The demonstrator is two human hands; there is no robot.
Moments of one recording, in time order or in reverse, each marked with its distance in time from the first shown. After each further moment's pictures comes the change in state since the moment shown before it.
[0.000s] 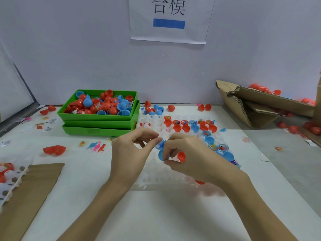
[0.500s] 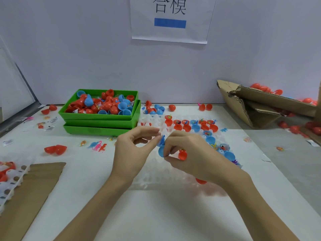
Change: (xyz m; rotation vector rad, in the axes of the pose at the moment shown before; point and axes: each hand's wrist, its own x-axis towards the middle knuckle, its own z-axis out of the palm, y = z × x) left_hand 0.004 -0.010 0.004 -0.195 -0.056 -0.236; right_hand 0.004 0.002 0.001 0.015 0.064 -0.027
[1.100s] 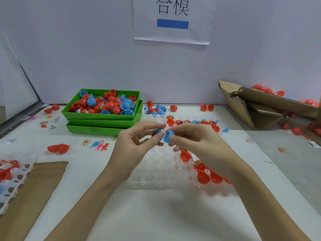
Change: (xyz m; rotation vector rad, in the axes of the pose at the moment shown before) left_hand 0.008 0.005 -0.012 -0.303 -0.230 0.072; right_hand -0.005 -0.017 -0.024 0.682 0.112 0.241
